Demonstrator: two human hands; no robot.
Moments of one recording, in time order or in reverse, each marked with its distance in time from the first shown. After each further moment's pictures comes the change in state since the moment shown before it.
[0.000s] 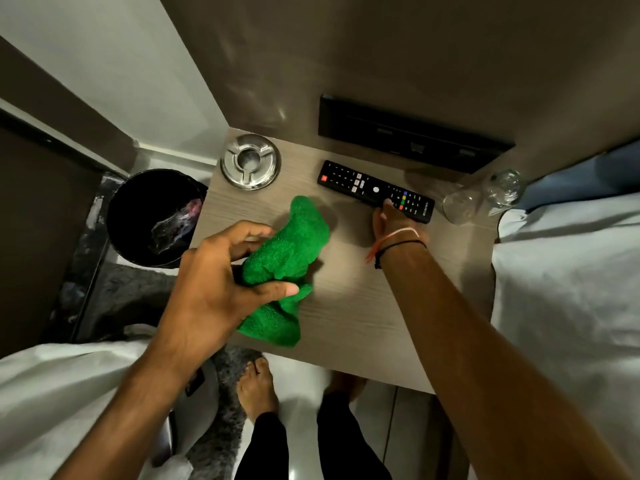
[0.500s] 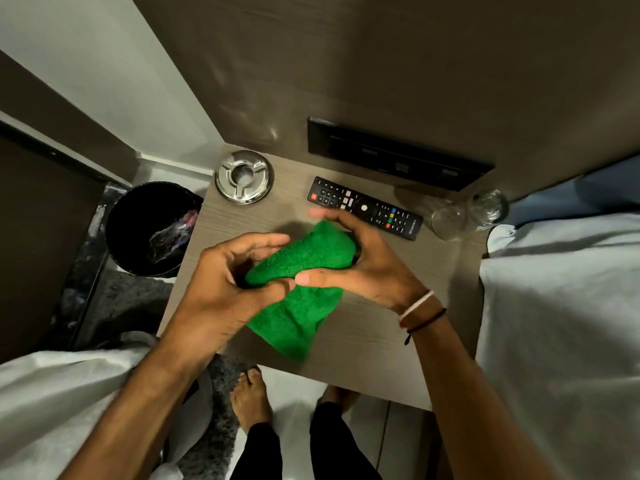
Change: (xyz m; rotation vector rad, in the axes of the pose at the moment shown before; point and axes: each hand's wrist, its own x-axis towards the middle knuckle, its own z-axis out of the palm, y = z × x) left_hand 0.010 0.014 0.021 -0.371 -0.073 -0.057; right_hand -0.055 -0.017 -0.021 -1.008 -0.923 -0.482
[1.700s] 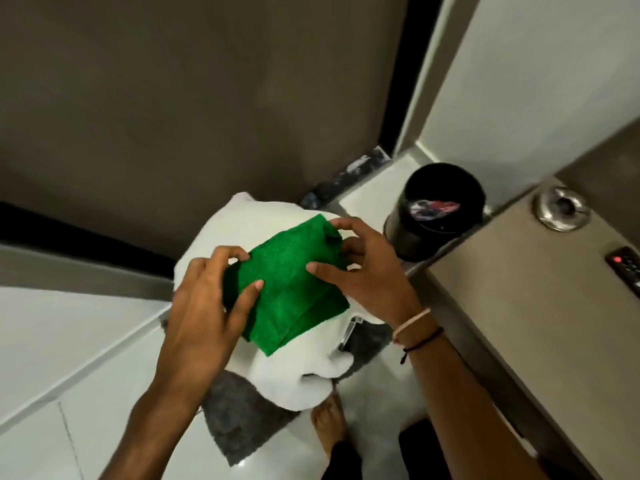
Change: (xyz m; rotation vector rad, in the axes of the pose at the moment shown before) left_hand -0.399 -0.121 -0.269 0.551 0.962 -0.188; right_hand -0.066 -0.063 0.462 -0.302 -0.398 -0.139
